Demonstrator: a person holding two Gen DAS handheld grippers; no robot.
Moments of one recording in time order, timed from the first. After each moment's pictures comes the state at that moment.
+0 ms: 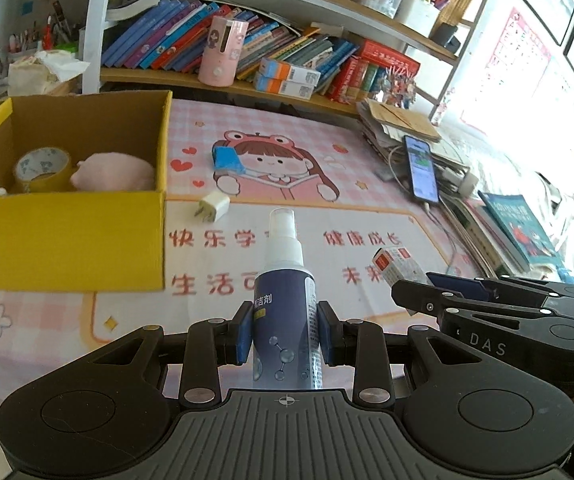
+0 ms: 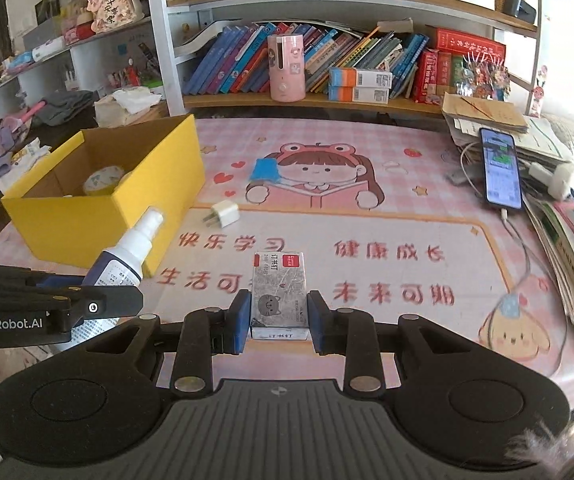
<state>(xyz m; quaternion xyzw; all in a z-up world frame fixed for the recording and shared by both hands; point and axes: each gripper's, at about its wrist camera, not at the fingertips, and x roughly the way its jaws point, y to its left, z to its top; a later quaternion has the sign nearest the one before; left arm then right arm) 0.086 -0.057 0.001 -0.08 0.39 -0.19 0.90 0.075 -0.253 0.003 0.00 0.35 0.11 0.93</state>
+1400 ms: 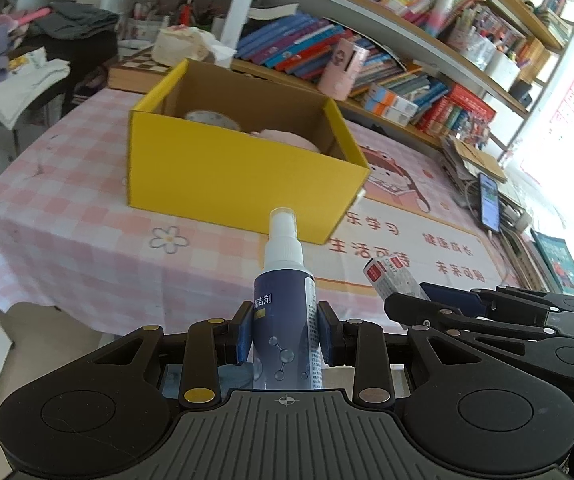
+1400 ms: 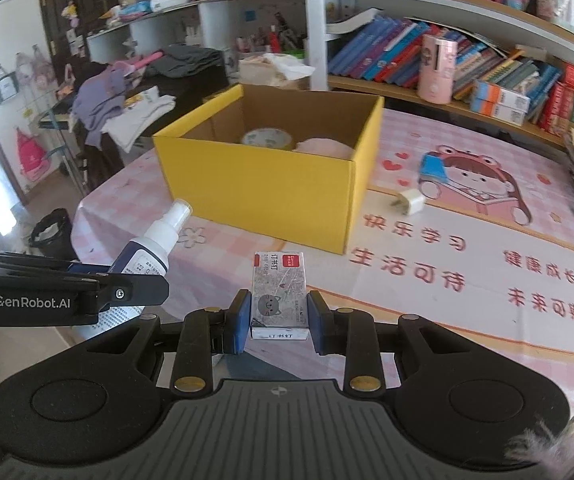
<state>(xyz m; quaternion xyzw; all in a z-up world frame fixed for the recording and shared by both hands) 0.015 0.084 -0.004 -0.15 0.39 -0.08 0.91 0.030 -0.107 0.002 -0.06 0.36 0.25 0.90</state>
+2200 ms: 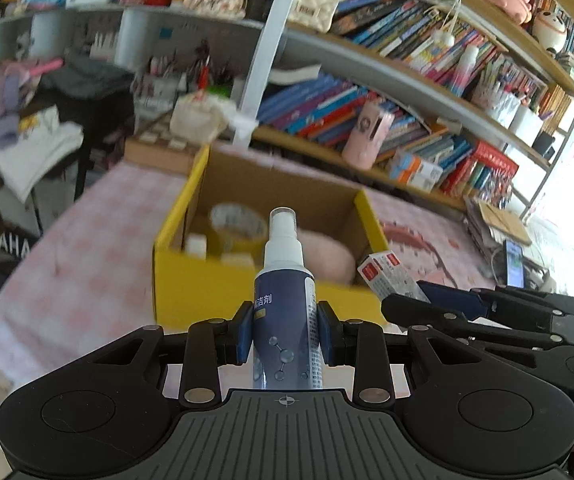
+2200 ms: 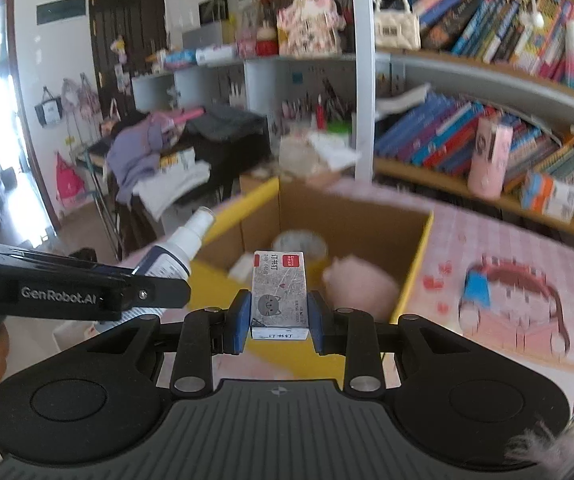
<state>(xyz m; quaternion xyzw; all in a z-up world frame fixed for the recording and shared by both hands) 0.093 0.114 0.048 -0.14 0.32 -0.05 0.94 0.117 -0.071 0.055 -0.06 0.26 0.32 0.91</state>
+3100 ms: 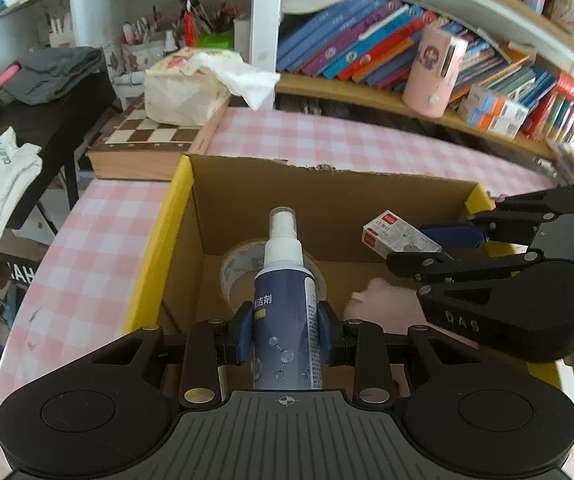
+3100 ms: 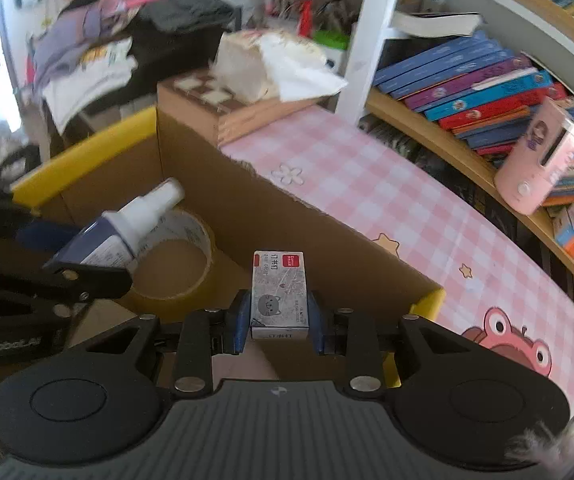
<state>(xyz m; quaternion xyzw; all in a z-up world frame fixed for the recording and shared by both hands) 0.291 0.107 -0.016 -0.03 0.44 -0.01 0.90 0.353 0.000 -0.017 -0.22 0.38 0.30 0.85</state>
